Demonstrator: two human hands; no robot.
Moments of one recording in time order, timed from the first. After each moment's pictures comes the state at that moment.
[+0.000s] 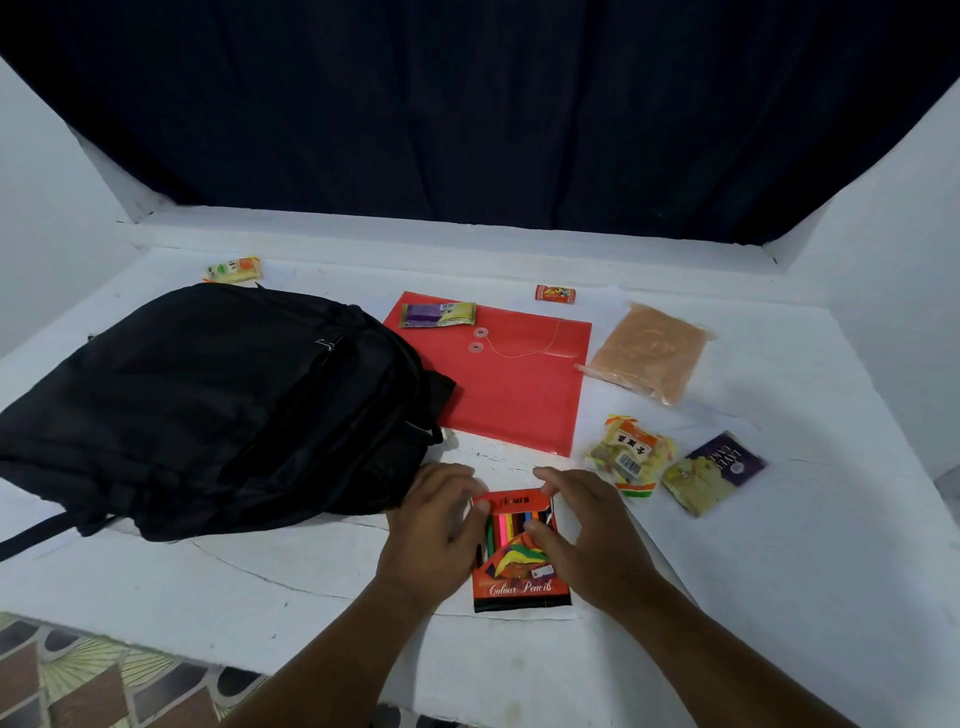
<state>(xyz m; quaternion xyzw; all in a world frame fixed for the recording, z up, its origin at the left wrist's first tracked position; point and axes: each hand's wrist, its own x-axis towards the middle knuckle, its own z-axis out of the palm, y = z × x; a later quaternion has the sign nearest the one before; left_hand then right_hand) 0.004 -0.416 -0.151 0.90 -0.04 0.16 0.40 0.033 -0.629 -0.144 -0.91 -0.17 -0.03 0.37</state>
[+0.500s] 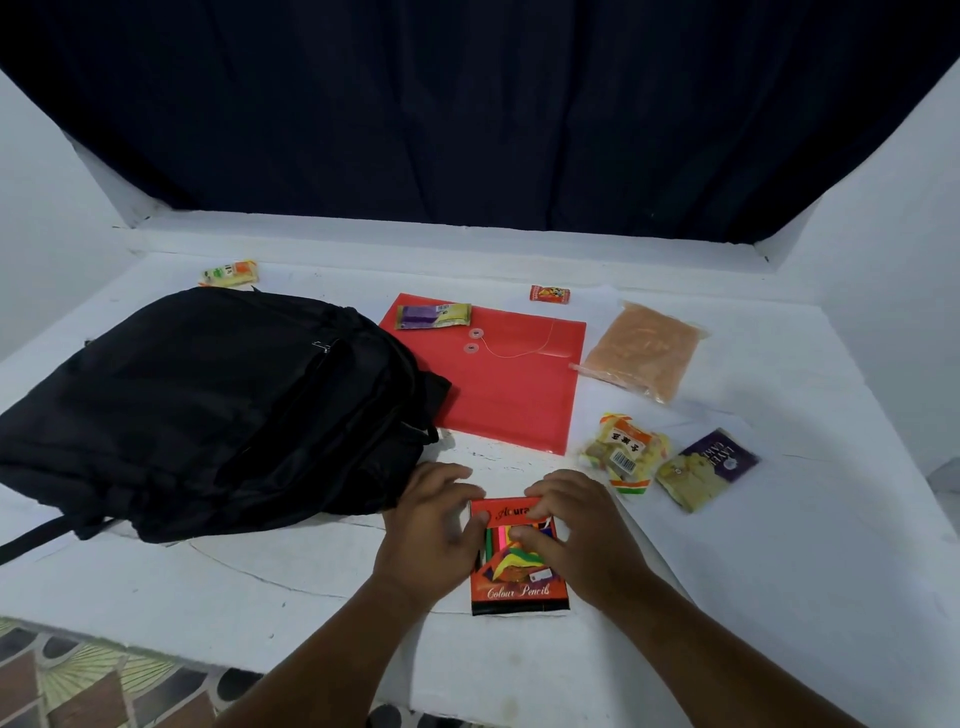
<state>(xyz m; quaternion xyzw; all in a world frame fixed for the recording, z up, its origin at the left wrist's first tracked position) 0.007 -0.414 -0.155 0.92 -0.05 0.17 0.35 0.036 -0.626 -0.144 -0.92 -0.23 -0.07 0.32</state>
